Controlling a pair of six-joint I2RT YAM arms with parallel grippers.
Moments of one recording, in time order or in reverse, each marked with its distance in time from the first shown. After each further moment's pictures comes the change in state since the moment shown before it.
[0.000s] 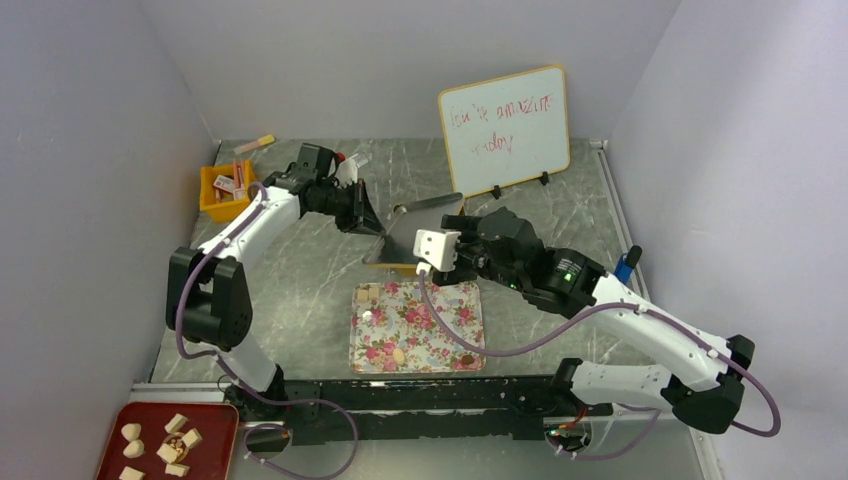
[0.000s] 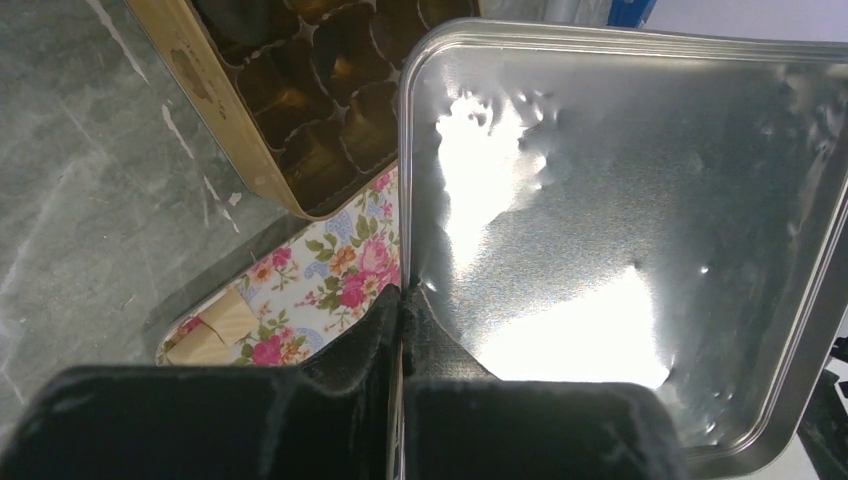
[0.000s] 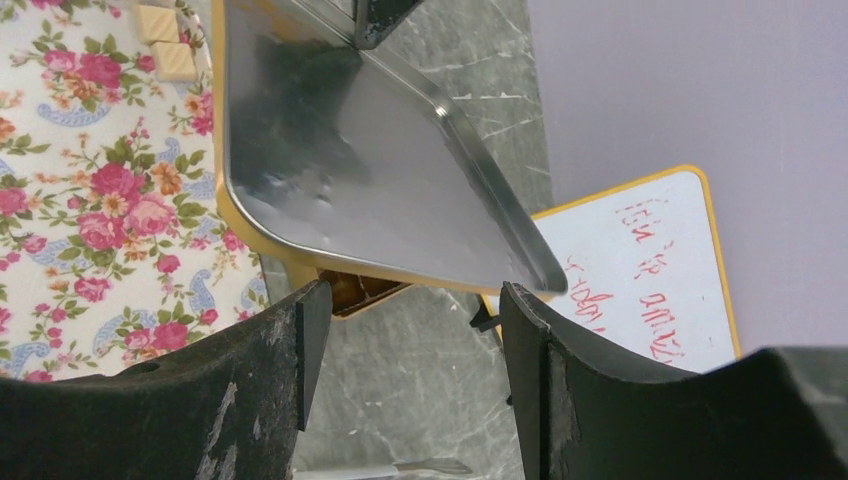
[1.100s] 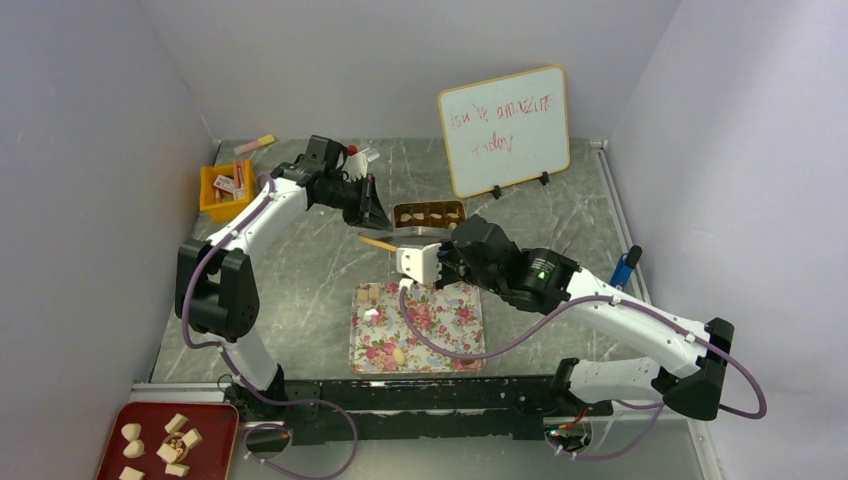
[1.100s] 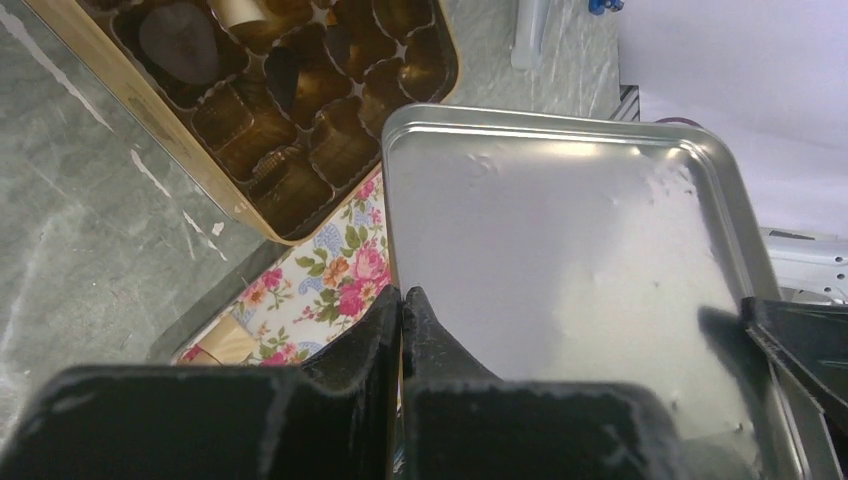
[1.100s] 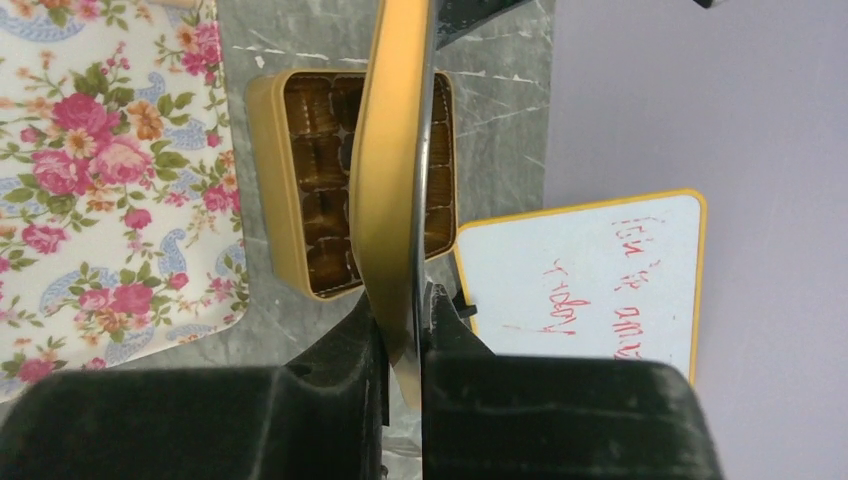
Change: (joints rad) left arm -0.032 0.067 0.102 -0.058 0.050 0.099; right arm 0.058 0.098 -0.007 -0.003 0.096 -0.137
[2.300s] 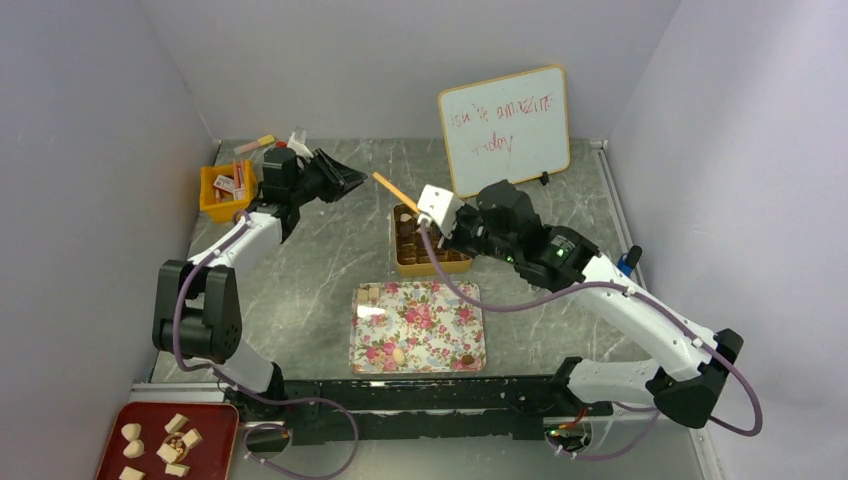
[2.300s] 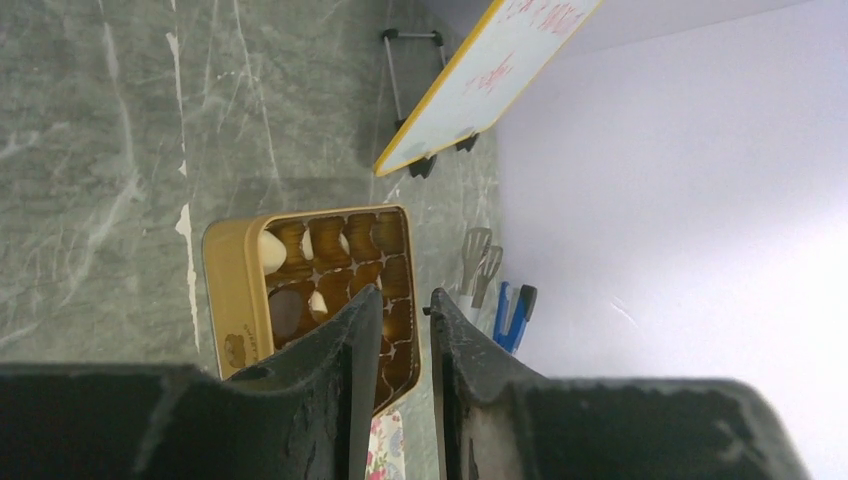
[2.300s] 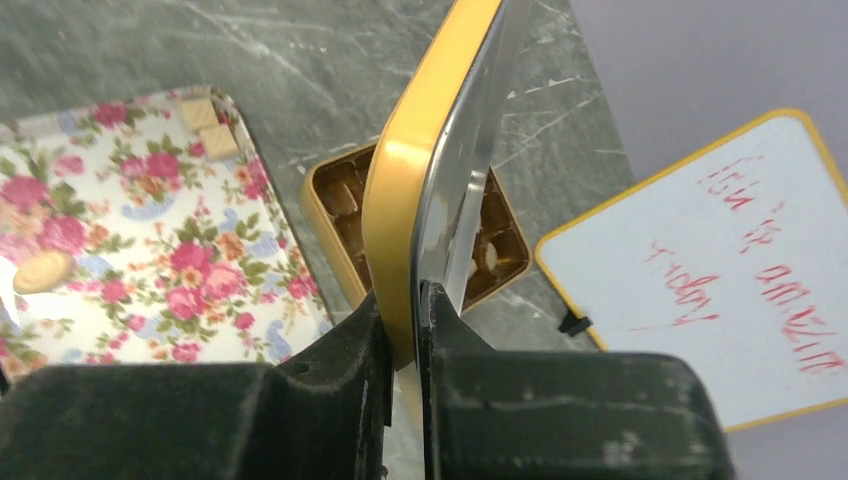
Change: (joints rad) left arm 0.163 -0.143 -0.371 0.878 -0.299 -0.660; right arm -0.132 0.008 0.100 0.000 -0.180 0.351
